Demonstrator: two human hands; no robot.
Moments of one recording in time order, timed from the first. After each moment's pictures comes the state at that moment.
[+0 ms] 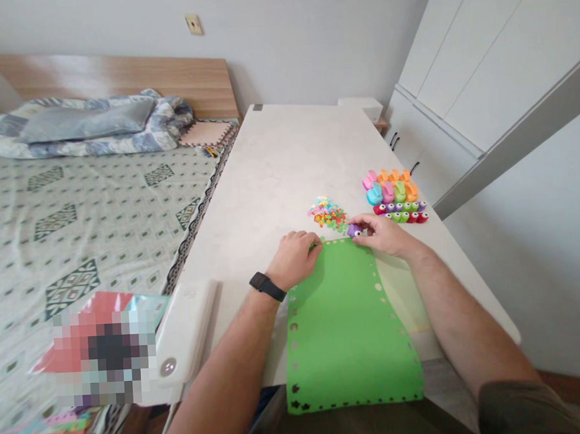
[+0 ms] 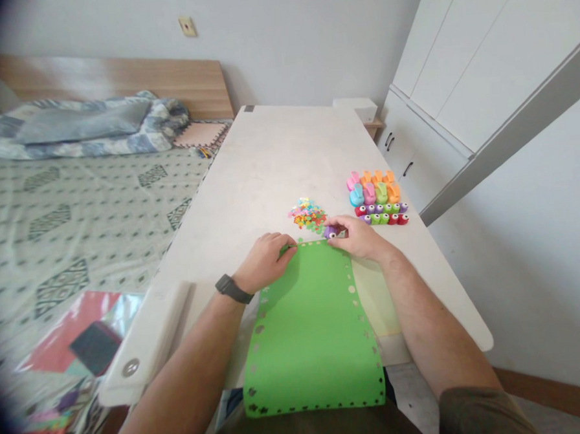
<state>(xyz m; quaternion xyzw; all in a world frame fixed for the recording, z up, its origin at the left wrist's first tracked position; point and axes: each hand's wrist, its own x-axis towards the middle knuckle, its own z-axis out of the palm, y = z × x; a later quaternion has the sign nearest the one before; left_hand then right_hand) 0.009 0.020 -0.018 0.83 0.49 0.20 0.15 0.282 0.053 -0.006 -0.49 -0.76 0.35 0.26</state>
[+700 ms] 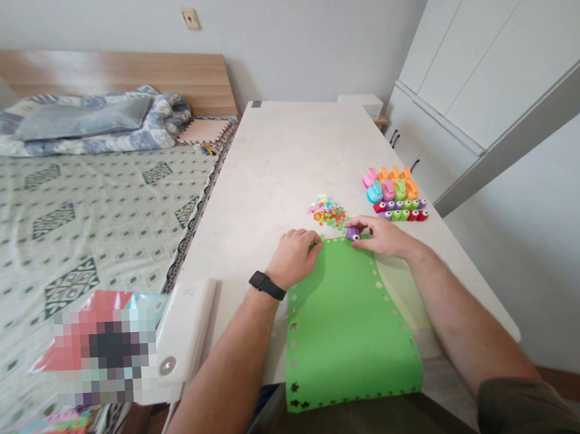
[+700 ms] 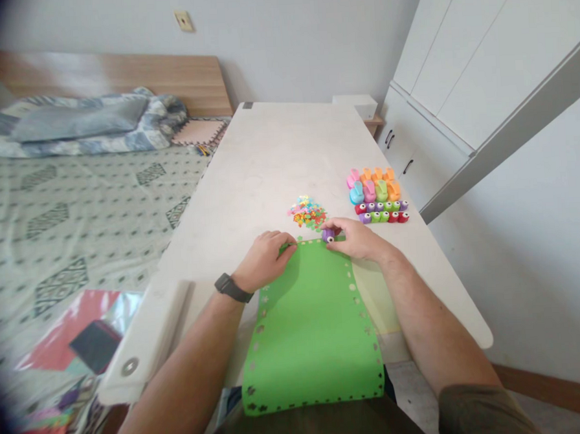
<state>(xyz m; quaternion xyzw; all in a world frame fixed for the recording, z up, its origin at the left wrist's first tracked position) 0.010 0.020 -0.019 0.84 0.49 0.20 0.14 0.281 0.052 -0.010 -0.47 -0.77 0.37 0.23</state>
